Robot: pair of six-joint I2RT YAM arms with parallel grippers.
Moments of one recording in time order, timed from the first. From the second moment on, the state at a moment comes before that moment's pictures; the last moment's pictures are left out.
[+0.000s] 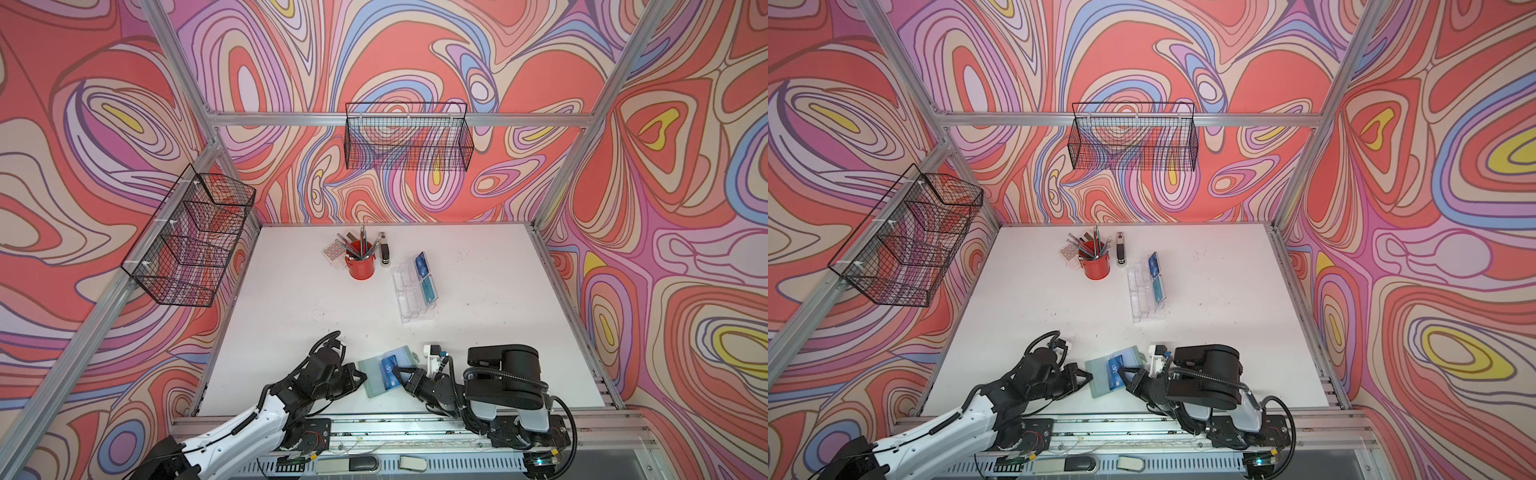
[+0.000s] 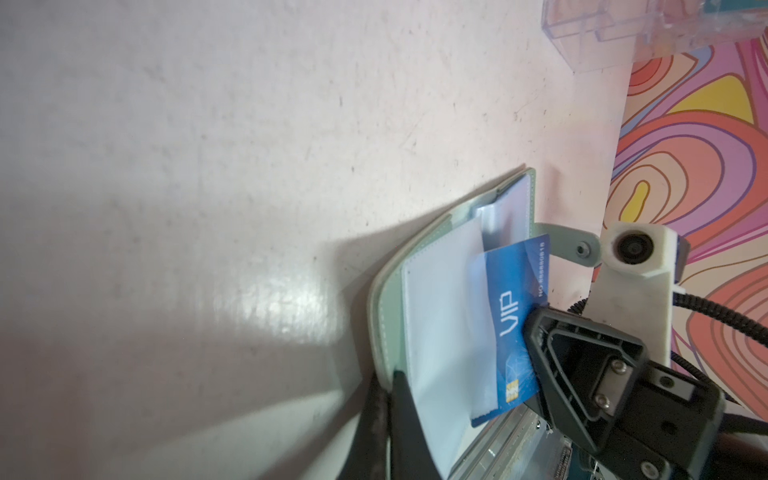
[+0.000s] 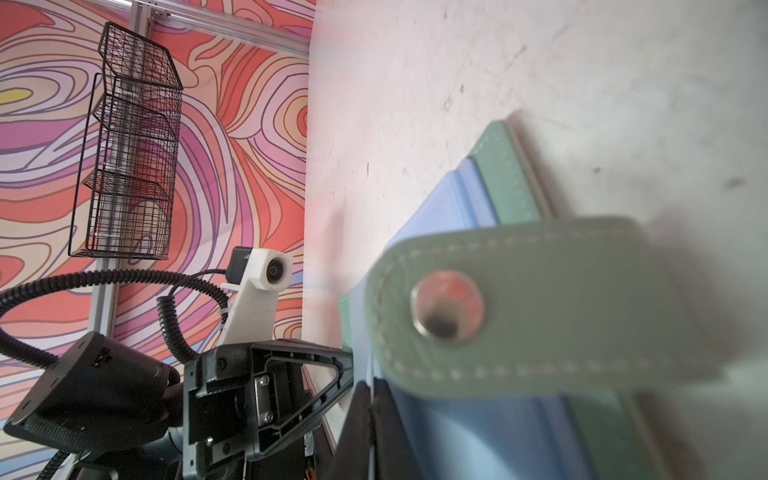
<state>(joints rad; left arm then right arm) -0.69 0.73 0.05 -0.09 0.29 -1.10 1.31 2.02 0.23 1.52 0.35 1.49</state>
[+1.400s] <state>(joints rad) -0.69 0.85 0.12 -0.09 0.33 -1.01 1.31 1.71 0.46 0.65 0.46 1.33</state>
